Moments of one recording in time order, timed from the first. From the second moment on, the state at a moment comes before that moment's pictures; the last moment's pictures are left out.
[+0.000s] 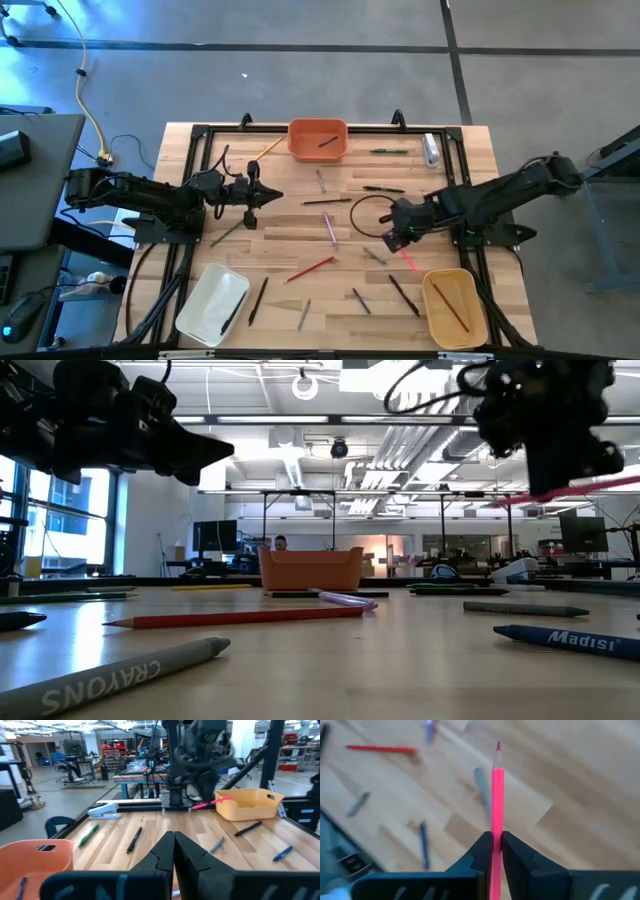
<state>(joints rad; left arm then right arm) 0.35 1.10 0.12 0.99 0.20 0.07 0.23 1.18 0.82 -0.76 -0.06 1.25</state>
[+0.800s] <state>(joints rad) 0.35 1.10 0.12 0.98 0.20 0.06 1.02 1.20 0.86 -0.94 -0.03 2.16</state>
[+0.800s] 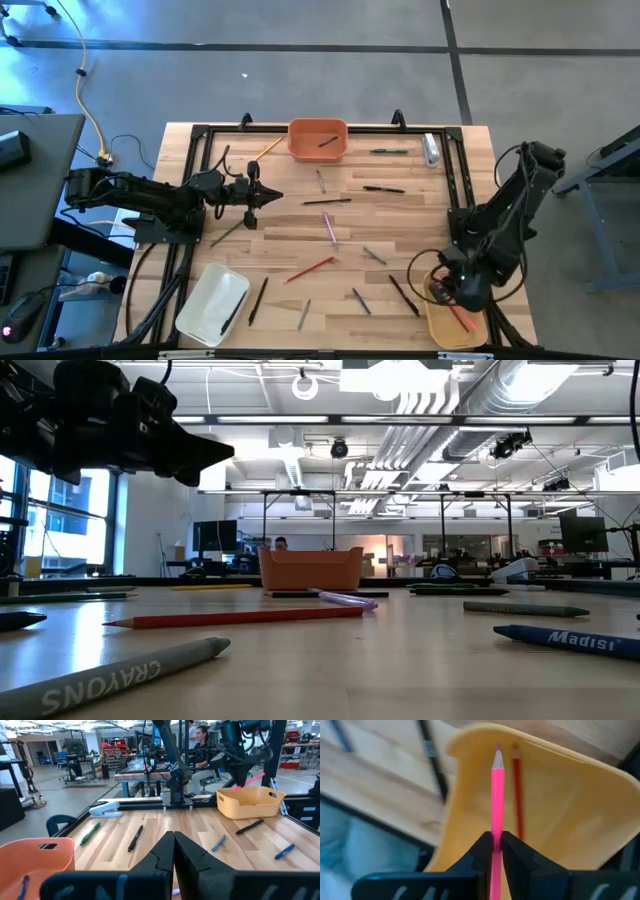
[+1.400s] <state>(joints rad) 0.35 1.10 0.12 0.95 0.20 0.06 1.04 1.35 0.79 -0.86 0.04 2.14</state>
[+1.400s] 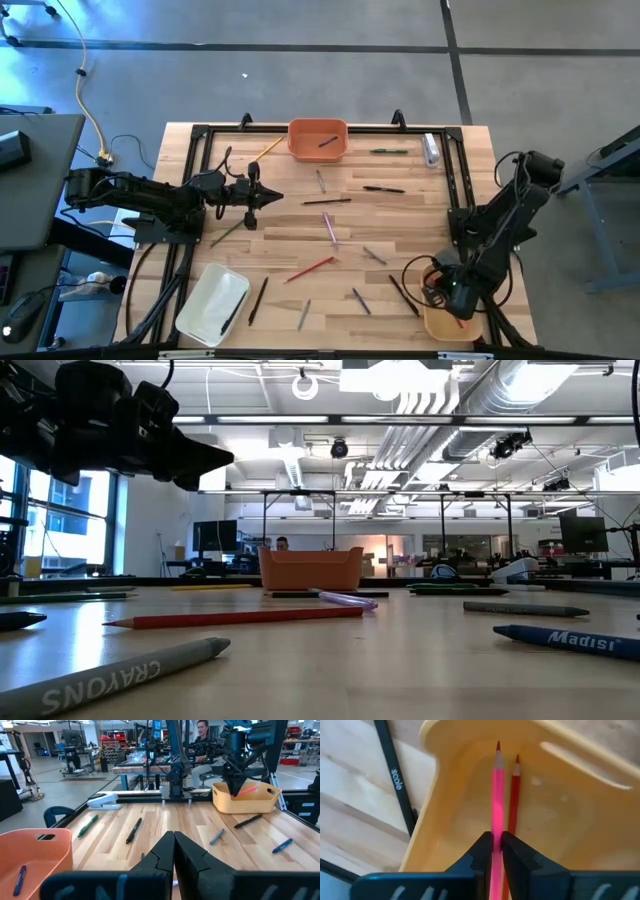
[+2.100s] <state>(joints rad) 0.35 1.10 0.12 0.94 0.20 0.06 1.04 1.35 0.95 -0.95 -0.05 1.66</state>
